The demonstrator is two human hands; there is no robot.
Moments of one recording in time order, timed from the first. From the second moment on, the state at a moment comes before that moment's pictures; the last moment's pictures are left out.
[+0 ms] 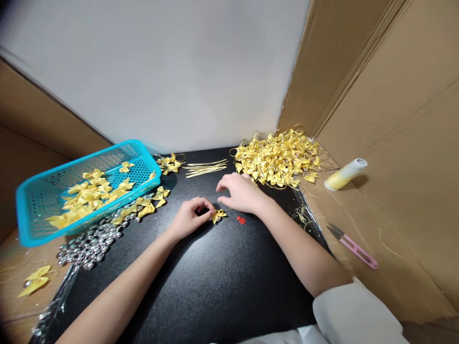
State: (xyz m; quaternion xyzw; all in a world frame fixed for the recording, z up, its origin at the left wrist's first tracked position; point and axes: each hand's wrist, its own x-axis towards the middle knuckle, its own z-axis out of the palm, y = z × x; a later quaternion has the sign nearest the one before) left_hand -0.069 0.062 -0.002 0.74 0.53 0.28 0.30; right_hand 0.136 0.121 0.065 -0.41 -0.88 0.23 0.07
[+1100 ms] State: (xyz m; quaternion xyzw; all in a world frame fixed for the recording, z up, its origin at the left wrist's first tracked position) left_hand -0.075 0.067 0.001 0.78 0.49 0.25 0.29; right_hand 0.116 0.111 0.049 -0.35 -0.90 0.25 0.03
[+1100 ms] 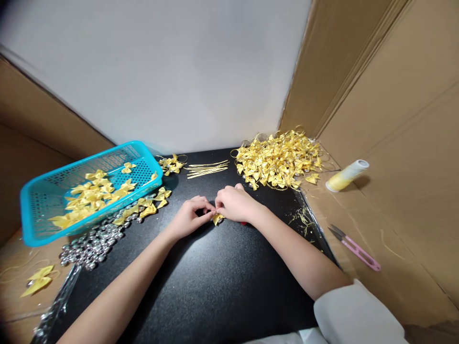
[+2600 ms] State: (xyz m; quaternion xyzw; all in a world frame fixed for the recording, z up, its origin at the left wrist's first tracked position) left_hand -0.056 0.056 0.002 0.76 0.54 0.20 0.31; right_hand 0.137 0.135 0.041 -0.41 -0.89 0.14 0.11
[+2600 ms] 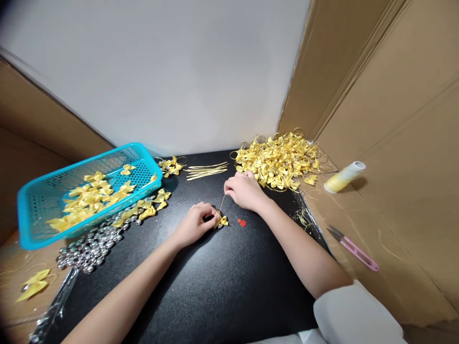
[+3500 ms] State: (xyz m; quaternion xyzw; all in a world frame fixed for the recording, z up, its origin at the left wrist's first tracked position) left_hand -0.062 0.052 -0.011 0.75 0.48 0.32 0.33; right_hand 0.341 0.003 0.040 -0.71 -0.70 0.01 -0.01
